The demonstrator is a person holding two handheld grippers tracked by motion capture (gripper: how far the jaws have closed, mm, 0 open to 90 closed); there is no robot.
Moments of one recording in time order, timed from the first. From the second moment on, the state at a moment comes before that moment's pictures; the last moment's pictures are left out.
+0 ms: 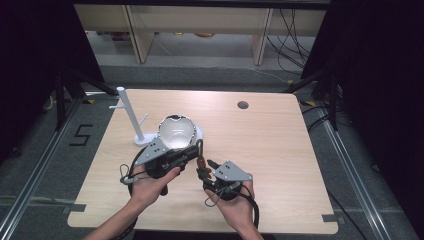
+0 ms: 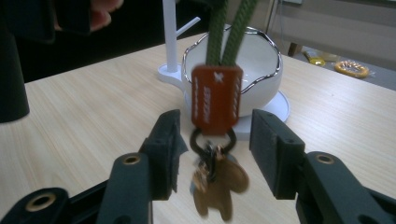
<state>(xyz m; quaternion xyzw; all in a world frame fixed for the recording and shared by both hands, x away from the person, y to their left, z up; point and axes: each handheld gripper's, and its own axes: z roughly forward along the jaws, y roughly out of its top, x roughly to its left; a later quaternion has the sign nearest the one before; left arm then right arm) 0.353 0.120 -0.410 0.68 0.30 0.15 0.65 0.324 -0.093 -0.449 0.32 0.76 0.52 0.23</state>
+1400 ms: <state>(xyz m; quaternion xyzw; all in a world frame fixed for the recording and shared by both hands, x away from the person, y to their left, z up) 0.350 0.242 -0.405 0.63 0.40 0.28 0.60 0.315 -0.163 -0.453 0.38 0.74 0.49 0.27</state>
